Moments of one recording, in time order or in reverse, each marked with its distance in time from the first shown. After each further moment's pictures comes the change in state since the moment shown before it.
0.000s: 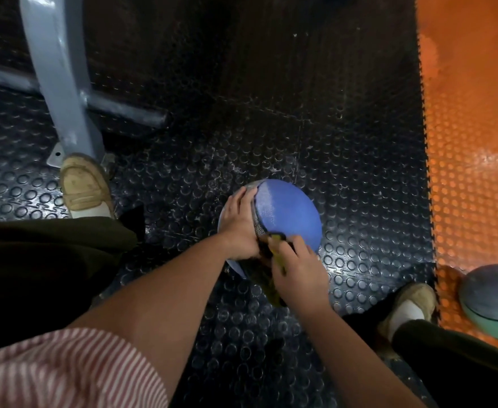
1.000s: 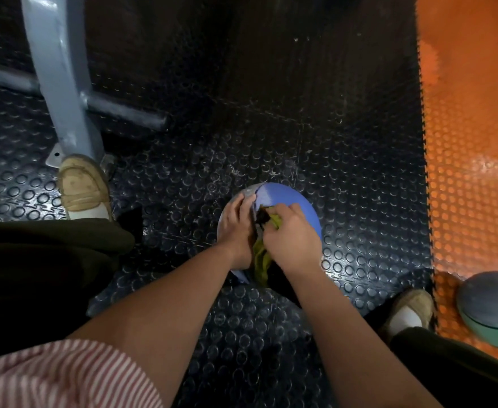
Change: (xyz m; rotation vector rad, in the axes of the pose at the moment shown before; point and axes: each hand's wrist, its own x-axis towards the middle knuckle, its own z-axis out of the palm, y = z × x) left_hand -0.002 0.000 0.011 -0.035 0.063 -0.037; right_hand 0.061 -0.028 -0.030 0.084 -0.106 0.274
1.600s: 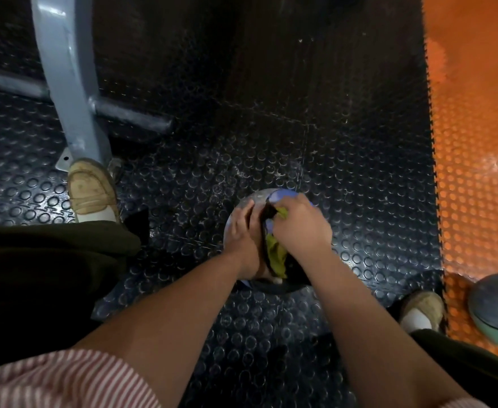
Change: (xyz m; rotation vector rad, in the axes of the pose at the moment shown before) left_hand -0.015 0.004 -0.002 0.257 -0.125 0.071; right_hand 0.022 0.001 -0.011 -0.119 -0.080 -0.024
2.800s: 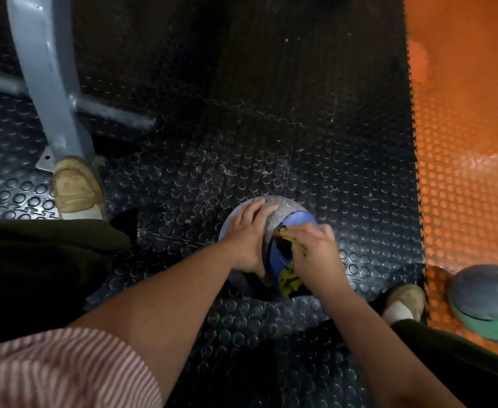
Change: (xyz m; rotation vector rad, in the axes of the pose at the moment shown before) left_hand 0.016 0.014 0.000 0.036 -0.068 0.150; right_hand -0.041 0.075 0.022 0.203 0.291 -0.312
